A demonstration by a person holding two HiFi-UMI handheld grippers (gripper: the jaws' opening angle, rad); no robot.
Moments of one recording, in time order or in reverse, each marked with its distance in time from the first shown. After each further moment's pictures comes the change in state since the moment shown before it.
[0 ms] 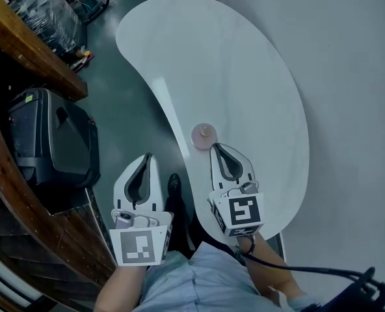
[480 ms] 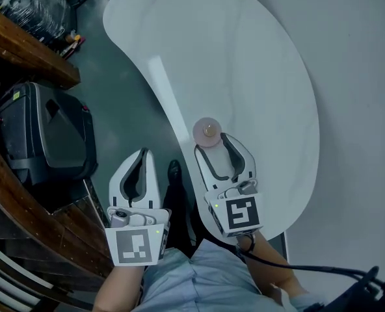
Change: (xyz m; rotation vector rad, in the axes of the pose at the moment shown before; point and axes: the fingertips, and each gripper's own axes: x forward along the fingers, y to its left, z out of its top) left arm 0.030 0.013 -0.036 -0.054 0.106 -0.017; right arm 0.029 0.006 -0.015 -0.002 0.041 0.018
